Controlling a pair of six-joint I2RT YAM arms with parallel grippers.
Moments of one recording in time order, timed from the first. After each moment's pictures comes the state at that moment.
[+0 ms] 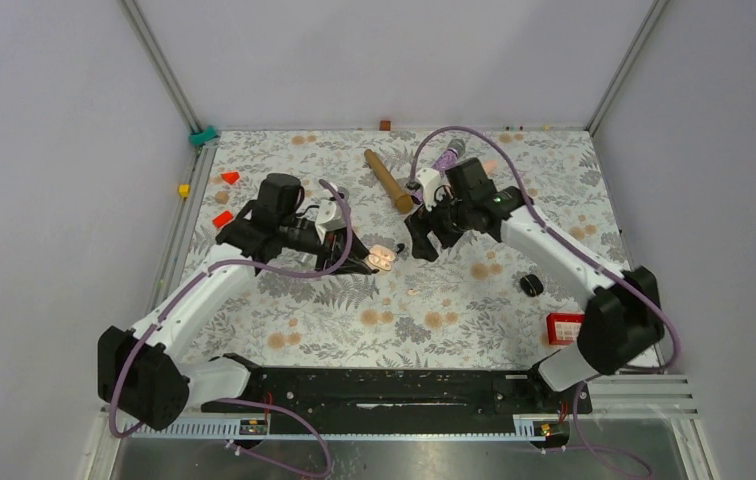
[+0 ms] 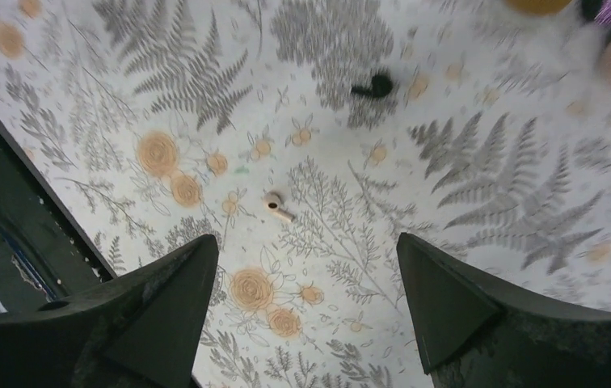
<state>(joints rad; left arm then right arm) -0.45 1.23 1.00 -0.42 1.22 0.48 0.53 1.46 1.24 -0.62 -0.39 -0.21</state>
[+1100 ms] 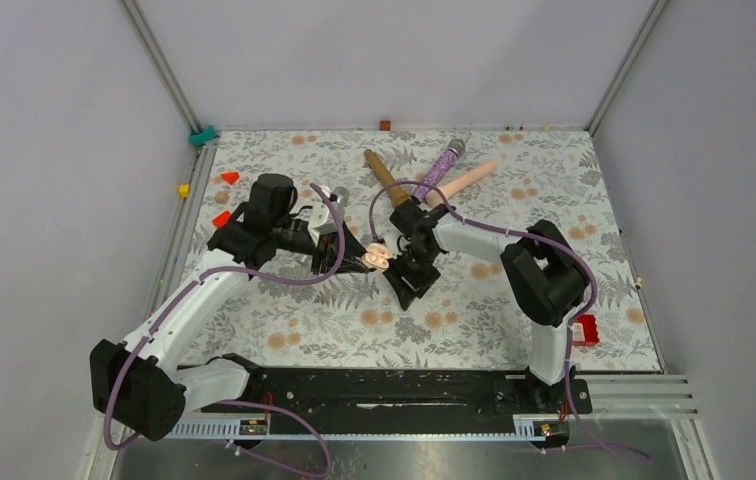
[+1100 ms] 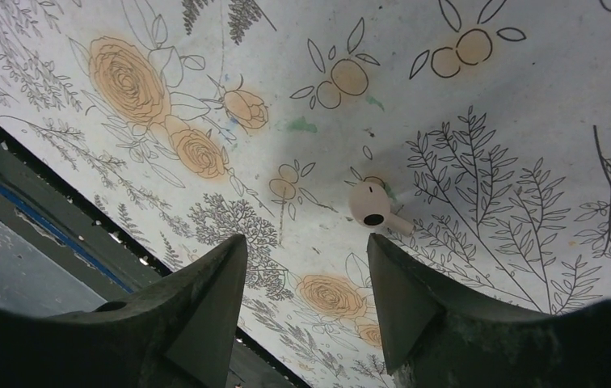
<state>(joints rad) -0.42 1.16 1.00 -0.43 1.22 0.52 0.72 1.92 1.29 -0.82 -0.37 -0.06</state>
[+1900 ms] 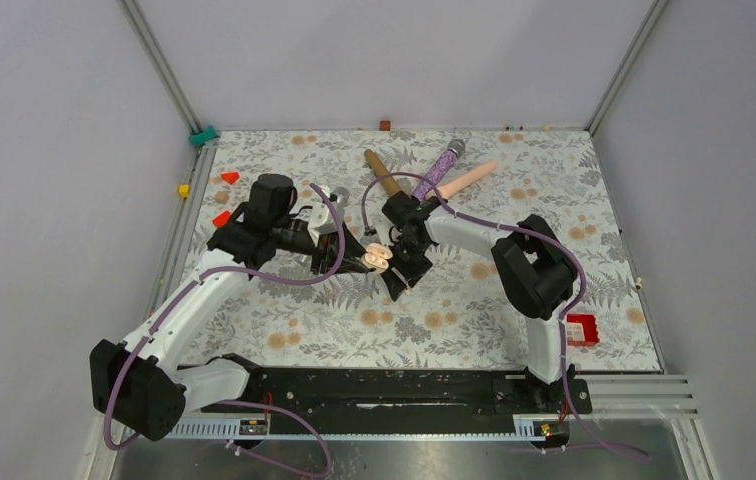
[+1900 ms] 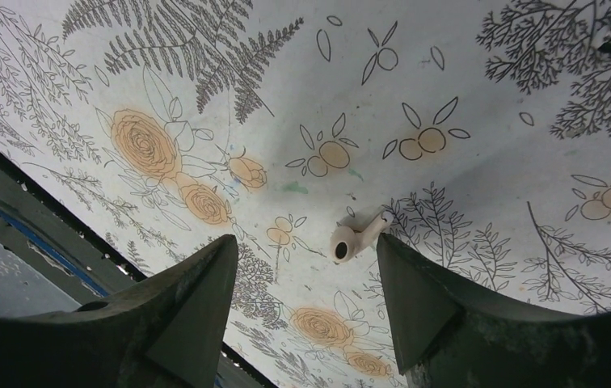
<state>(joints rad) -0.42 1.16 1.00 -0.43 1.22 0.52 0.72 2.00 1.40 -0.82 -0.36 -0.05</state>
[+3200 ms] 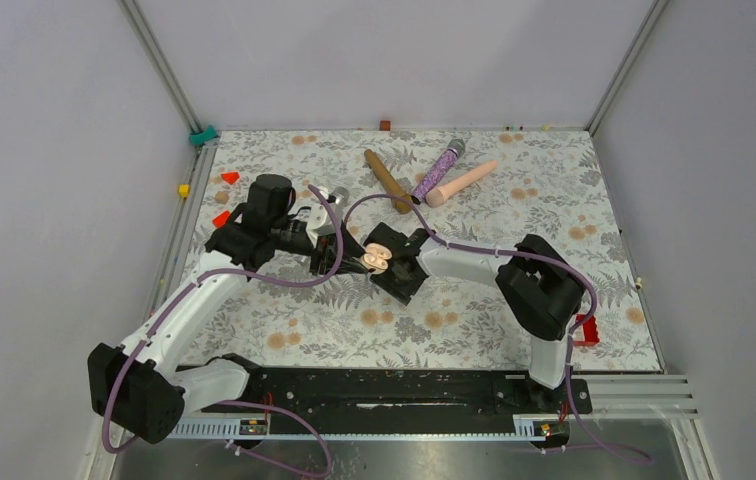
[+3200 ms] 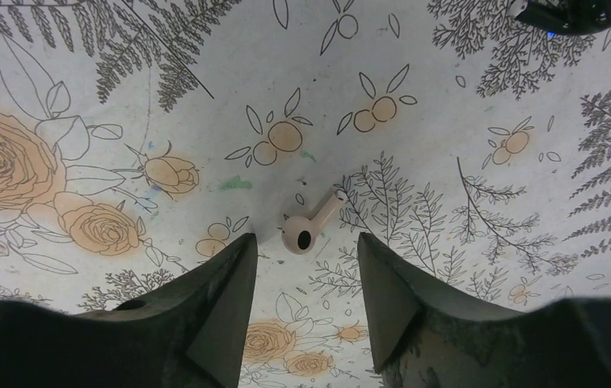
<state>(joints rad) -0.42 1.15 1.00 -0.44 1.22 0.53 0.90 1.89 1.24 -0.66 0.12 -0.10</state>
